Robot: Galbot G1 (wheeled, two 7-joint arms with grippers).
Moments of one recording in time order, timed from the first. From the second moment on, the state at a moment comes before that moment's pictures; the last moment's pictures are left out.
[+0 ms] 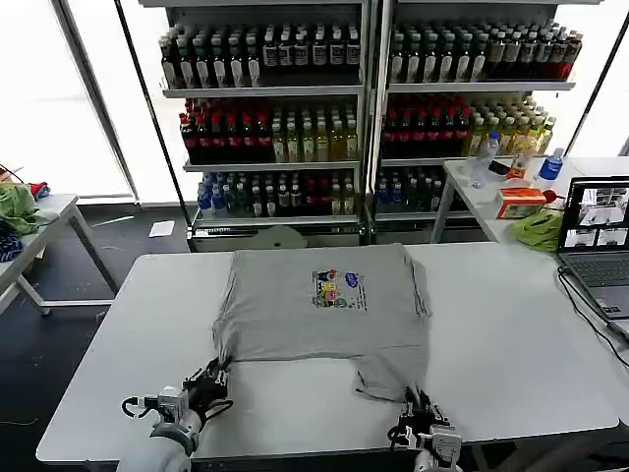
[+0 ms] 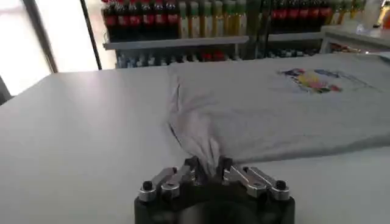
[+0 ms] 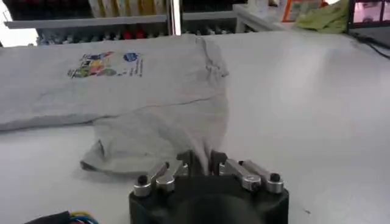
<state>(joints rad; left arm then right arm) 1.39 -1.23 -0.43 -1.93 -0.32 0.50 -0.10 -1.53 1.30 0.23 2.13 0.39 -0.52 0.59</state>
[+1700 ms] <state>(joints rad) 1.16 -1.29 -0.38 -1.84 -0.37 0.32 -0.13 -0.96 1.30 0.28 1.85 0.26 -0.43 0.39</state>
